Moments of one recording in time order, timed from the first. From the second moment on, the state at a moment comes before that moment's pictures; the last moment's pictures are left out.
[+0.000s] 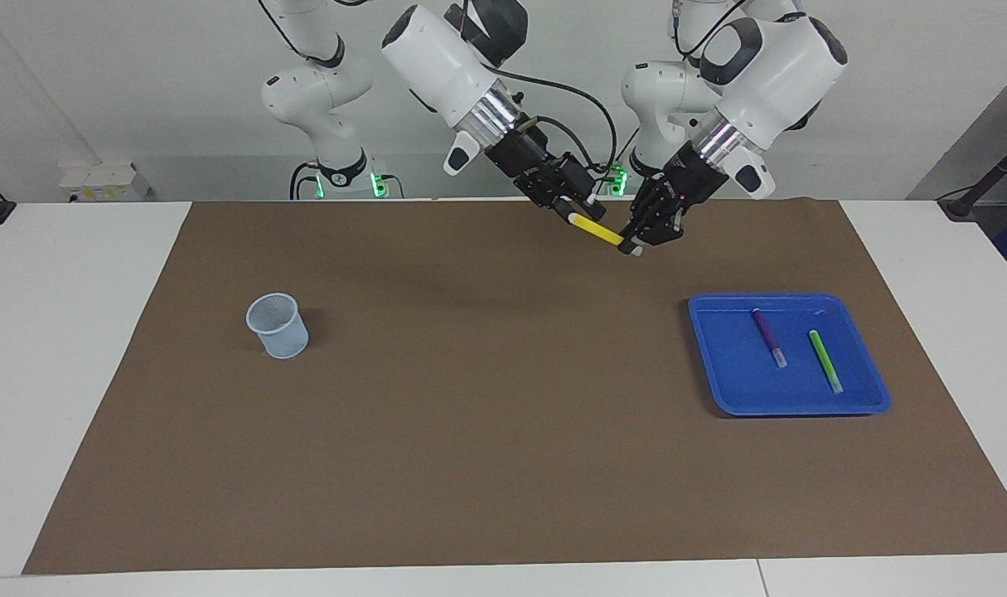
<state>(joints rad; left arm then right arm) -0.13 -0.15 -0.16 -1.97 -0.61 2.06 -1.49 0.66 0.06 0.02 -1.83 0.72 2.63 1.03</state>
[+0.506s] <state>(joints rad) -0.14 -0.16 -0.16 -1.98 -0.61 2.06 -1.50 0.66 0.07 0.02 -1.83 0.72 2.63 1.03</state>
